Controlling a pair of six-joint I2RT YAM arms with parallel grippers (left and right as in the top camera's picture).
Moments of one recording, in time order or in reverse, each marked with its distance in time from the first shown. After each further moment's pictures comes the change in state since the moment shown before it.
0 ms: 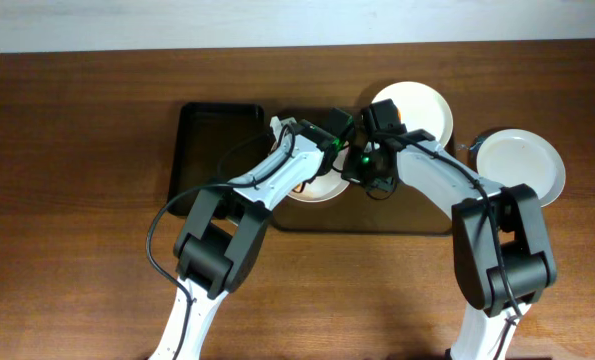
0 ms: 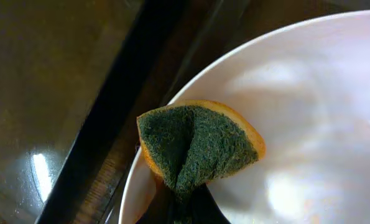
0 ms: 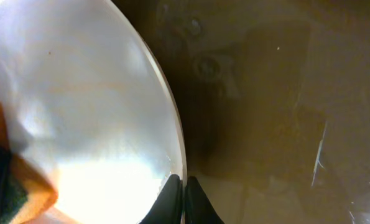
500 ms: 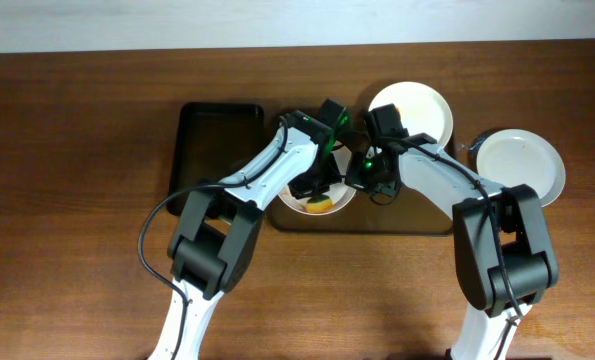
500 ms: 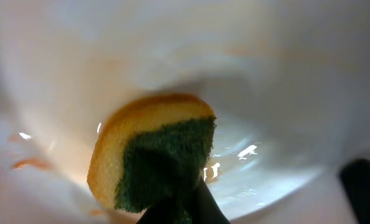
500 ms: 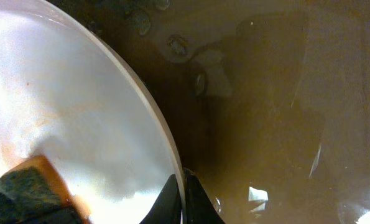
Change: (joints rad) left arm 0.018 -0.020 0.036 -0.072 0.623 0.158; right arm -0.004 -0.003 -0.025 -0.007 0.006 -0.014
